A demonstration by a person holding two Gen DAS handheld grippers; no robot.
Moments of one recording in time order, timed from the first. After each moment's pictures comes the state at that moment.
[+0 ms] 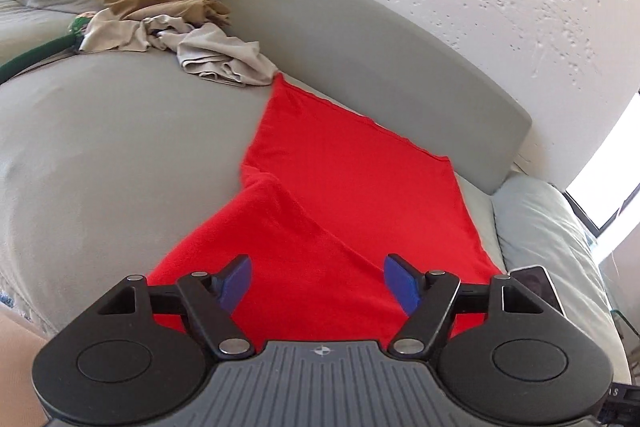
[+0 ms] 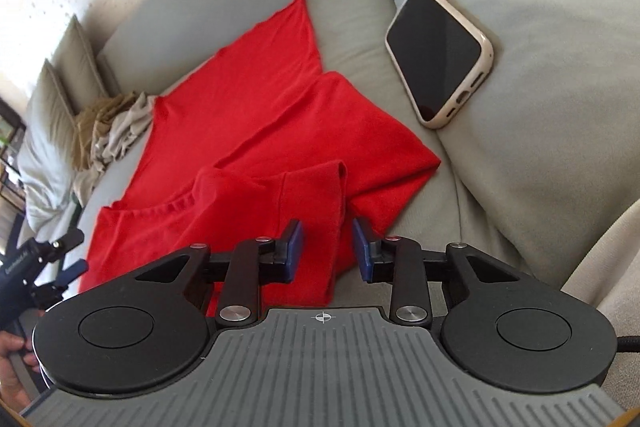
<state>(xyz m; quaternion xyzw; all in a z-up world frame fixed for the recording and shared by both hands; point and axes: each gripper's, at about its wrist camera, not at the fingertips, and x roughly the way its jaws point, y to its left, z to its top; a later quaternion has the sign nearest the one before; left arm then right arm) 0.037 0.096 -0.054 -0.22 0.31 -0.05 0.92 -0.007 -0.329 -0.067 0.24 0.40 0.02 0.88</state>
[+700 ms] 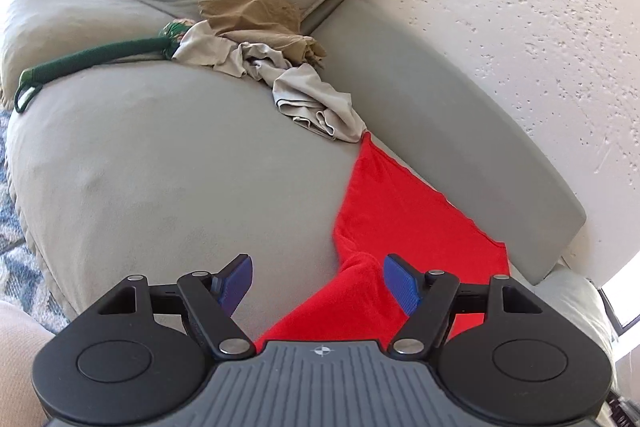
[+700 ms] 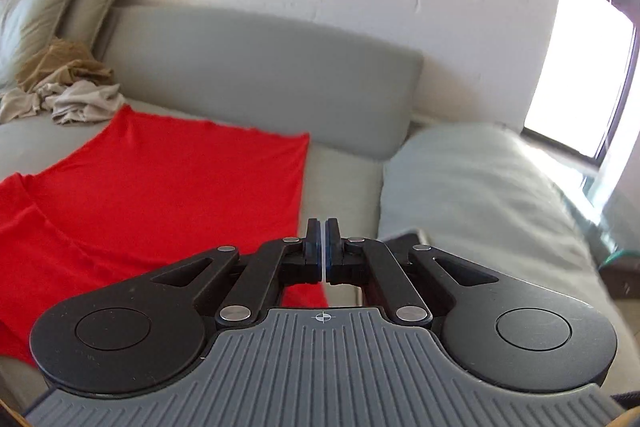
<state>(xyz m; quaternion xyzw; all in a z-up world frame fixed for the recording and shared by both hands) 0.050 0.155 -0.055 -0.30 0.28 0.05 0.91 0.038 -0.276 -0.005 -0.06 0.27 -0.04 0.96</state>
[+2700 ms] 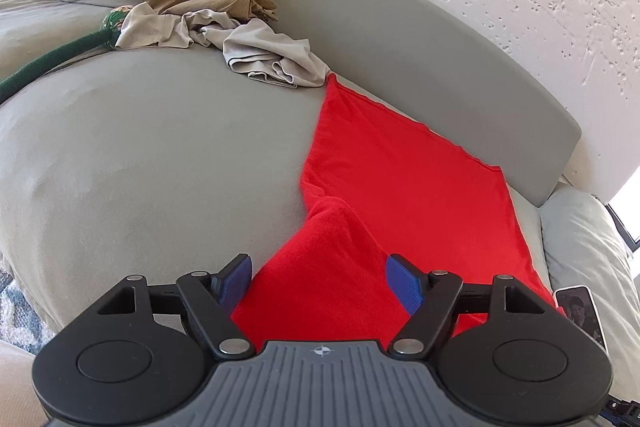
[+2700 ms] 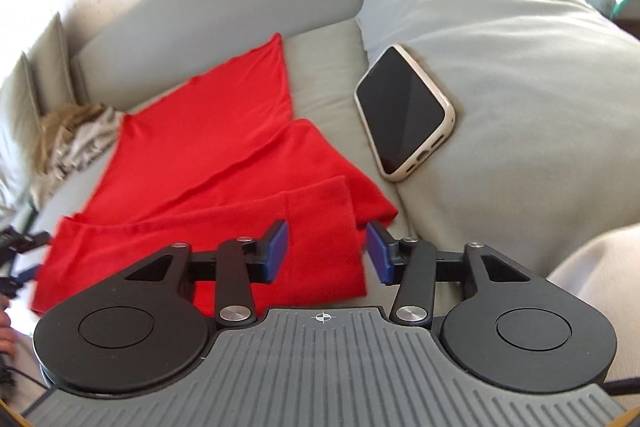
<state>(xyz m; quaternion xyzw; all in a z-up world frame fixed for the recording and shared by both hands) 0.071 0.115 -0.062 -0.20 0.34 0.00 0.92 -0.009 -0.326 -0.051 0.17 0.37 -0.05 0.91</state>
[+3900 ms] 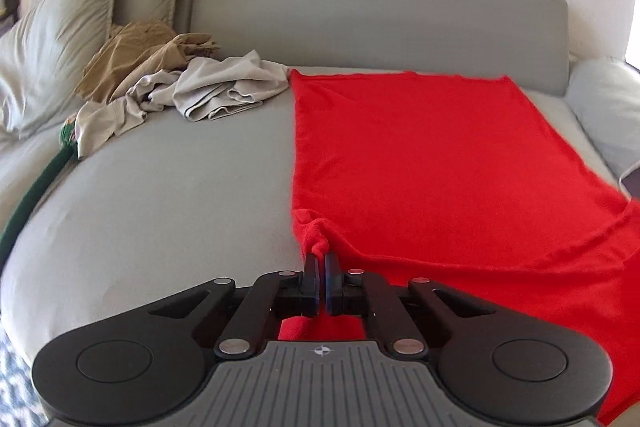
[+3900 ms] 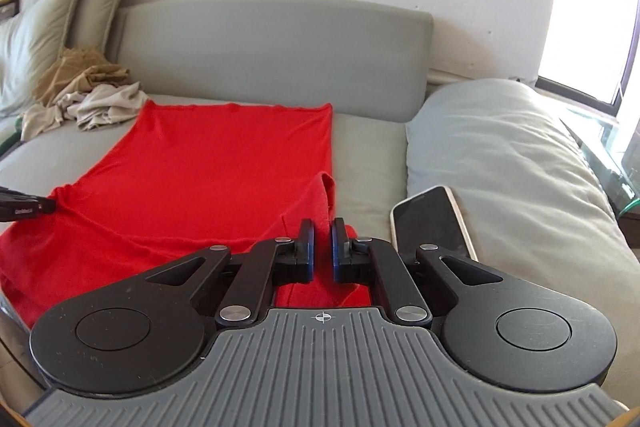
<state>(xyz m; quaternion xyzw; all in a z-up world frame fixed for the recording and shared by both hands) 0.111 0.093 -0.065 -0.01 0.35 -0.01 0.94 0.014 -0.255 0.020 -0.03 0.29 -0.04 0.96</state>
